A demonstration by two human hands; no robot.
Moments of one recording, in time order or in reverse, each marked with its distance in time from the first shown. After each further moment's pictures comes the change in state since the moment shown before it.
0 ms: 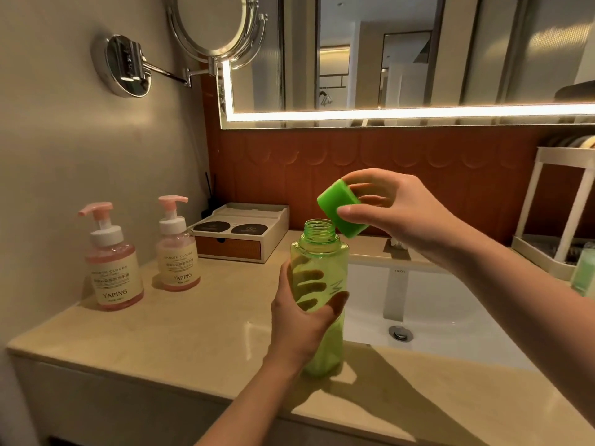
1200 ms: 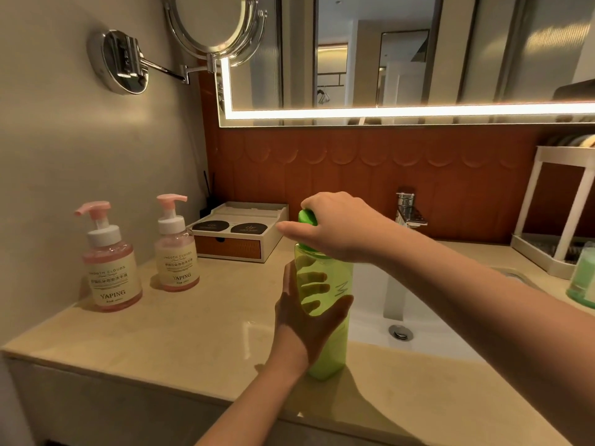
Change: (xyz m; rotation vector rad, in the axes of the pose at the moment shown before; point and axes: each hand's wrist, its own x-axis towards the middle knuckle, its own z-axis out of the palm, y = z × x) left_hand 0.000 -0.001 -0.002 0.043 -0.063 -0.036; right_hand 0.018 -0.030 0.061 -0.729 -0.248 0.022
